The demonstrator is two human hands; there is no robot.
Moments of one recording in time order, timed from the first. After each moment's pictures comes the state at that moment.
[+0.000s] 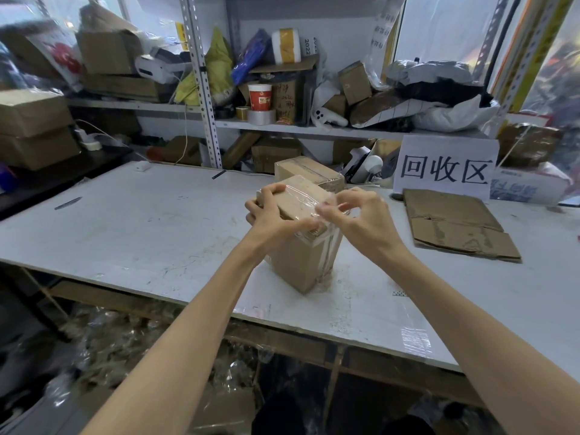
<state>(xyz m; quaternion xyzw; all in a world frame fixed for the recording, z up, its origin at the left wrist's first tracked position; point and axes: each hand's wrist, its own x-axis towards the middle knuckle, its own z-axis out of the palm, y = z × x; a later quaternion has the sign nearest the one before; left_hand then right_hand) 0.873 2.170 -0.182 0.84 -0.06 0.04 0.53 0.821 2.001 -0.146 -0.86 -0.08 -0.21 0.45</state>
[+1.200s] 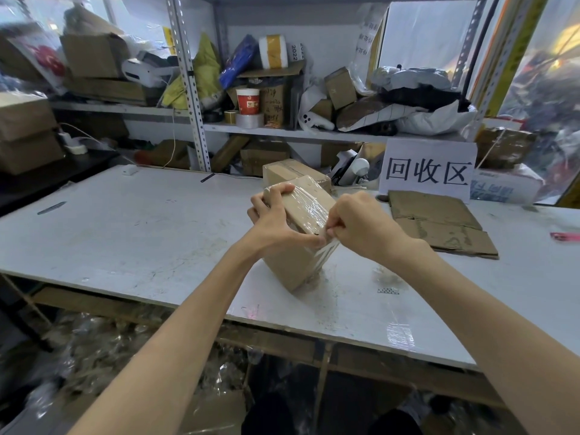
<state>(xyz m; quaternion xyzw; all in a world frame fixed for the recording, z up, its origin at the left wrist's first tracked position) 0.863 2.153 -0.173 0.89 -0.15 0.05 0.43 0.807 1.982 -0.126 -0.96 -0.18 -0.15 0.14</state>
